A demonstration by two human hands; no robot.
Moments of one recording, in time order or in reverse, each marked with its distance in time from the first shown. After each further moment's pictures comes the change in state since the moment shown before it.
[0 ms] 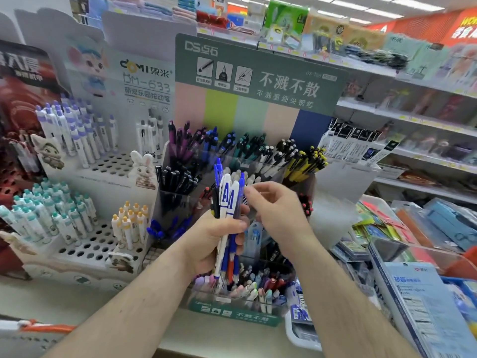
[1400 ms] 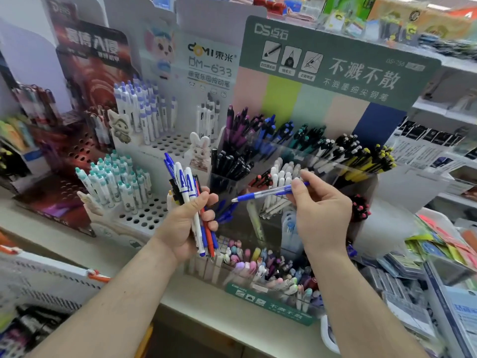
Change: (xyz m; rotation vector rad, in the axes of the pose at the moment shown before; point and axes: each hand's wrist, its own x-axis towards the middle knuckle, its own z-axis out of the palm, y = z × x) left_hand -0.067 0.014 -0.080 -0.391 0.422 0.199; right_hand -0.003 0.011 0.043 0.208 0.327 -0.163
